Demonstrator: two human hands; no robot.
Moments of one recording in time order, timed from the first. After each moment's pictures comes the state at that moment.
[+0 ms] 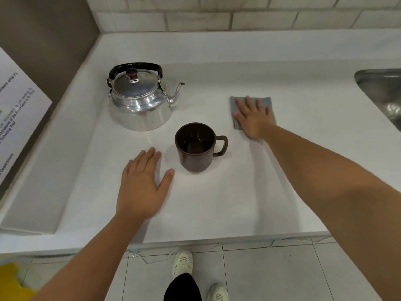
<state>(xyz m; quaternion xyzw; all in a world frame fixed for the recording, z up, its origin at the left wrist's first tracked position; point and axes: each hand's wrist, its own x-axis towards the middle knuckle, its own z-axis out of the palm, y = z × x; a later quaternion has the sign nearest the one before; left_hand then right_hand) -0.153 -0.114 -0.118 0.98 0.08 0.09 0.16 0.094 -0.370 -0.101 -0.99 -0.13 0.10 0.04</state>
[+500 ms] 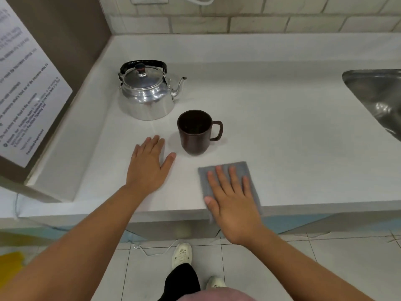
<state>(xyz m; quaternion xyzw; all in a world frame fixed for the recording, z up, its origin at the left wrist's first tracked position) -0.160 -0.117 -0.106 0.98 0.07 0.05 0.17 -0.196 -0.362 -0.103 -0.96 -0.25 0.09 0.09</state>
